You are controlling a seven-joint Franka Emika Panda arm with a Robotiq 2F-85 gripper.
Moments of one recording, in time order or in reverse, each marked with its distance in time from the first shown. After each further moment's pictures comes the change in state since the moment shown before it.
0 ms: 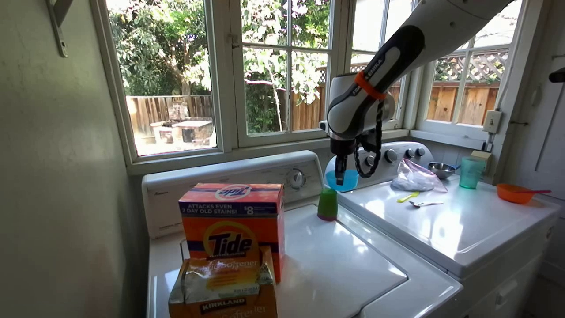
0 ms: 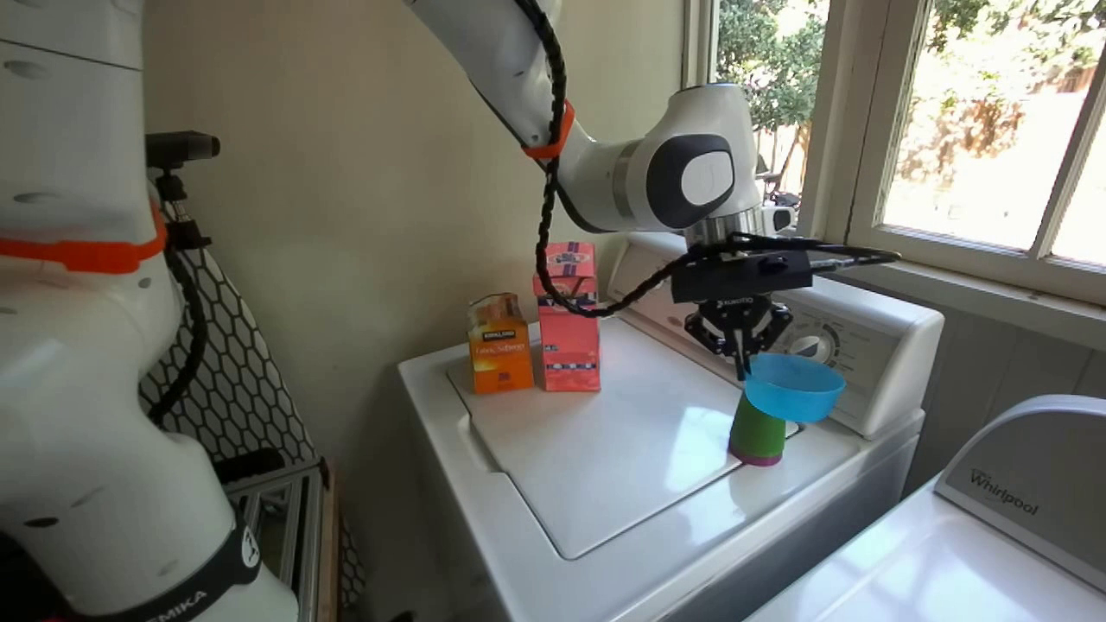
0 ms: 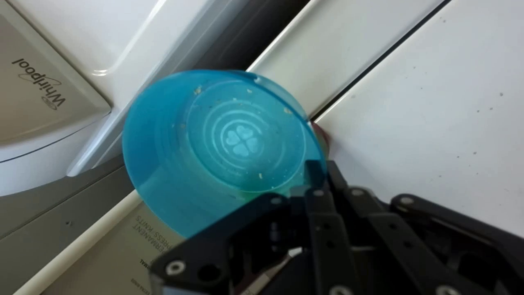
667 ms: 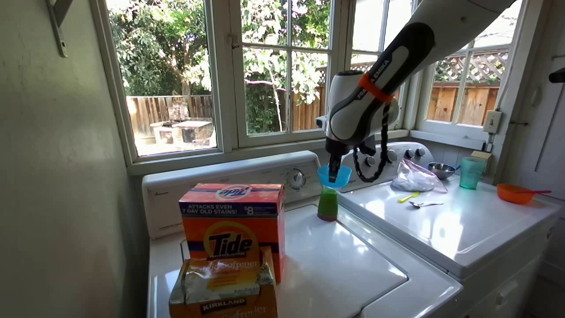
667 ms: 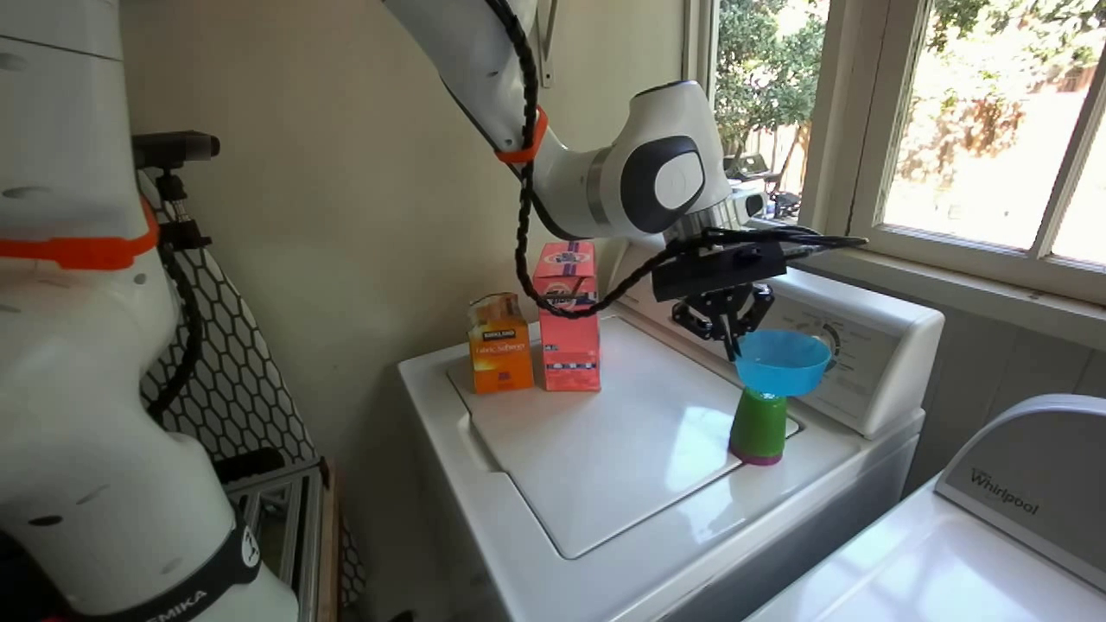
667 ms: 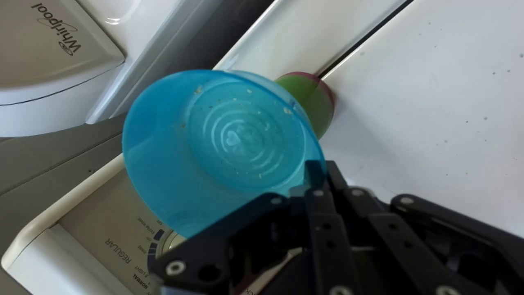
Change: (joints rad) arm 0.026 -0.047 0.000 -0.088 -0.045 0.164 0.041
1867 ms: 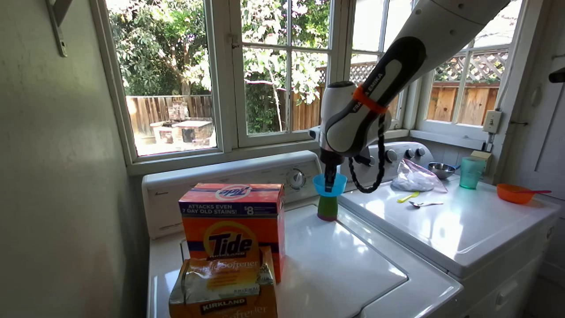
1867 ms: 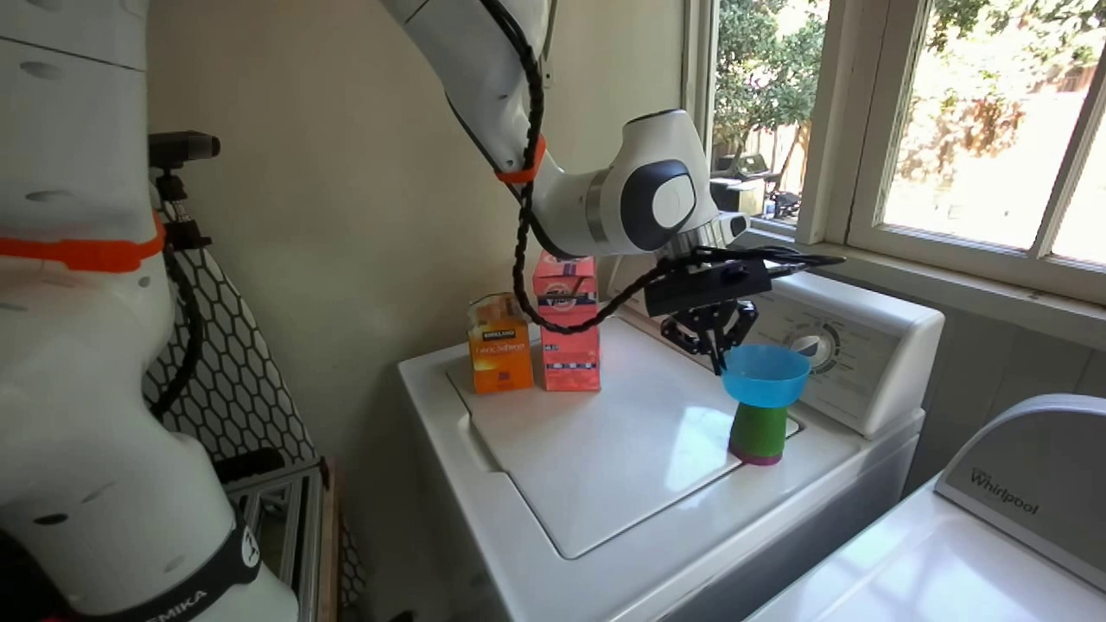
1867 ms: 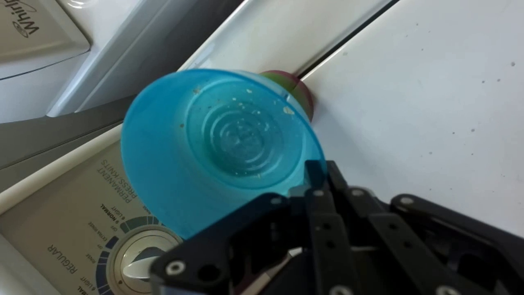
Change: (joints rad) arm 0.036 0.055 -0.007 0.009 -0.057 0.005 0.025
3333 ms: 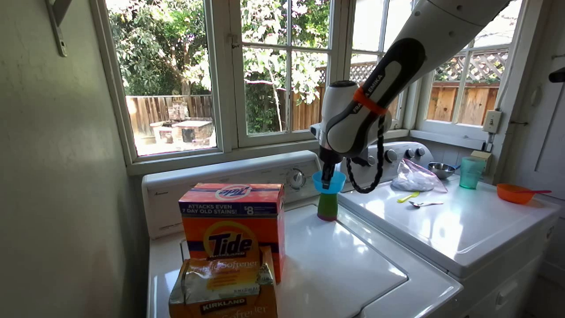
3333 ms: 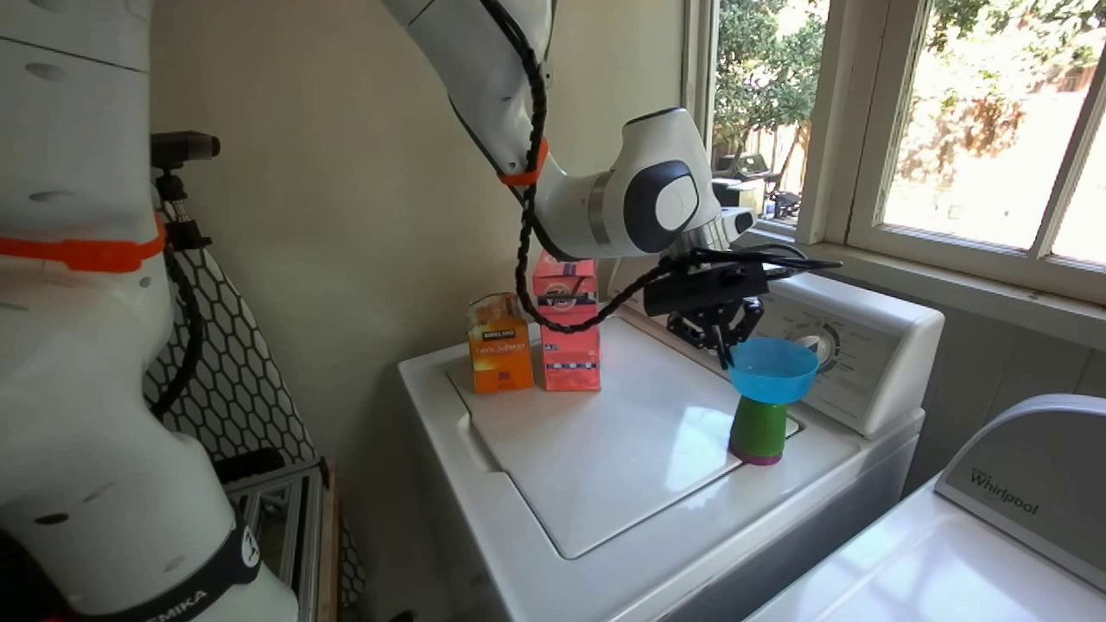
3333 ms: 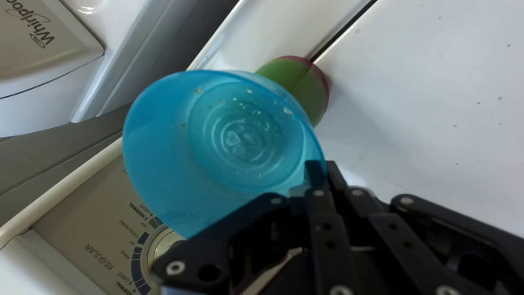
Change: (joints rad) arm 0.007 0.007 -0.015 0.004 -0.005 0.055 0.099
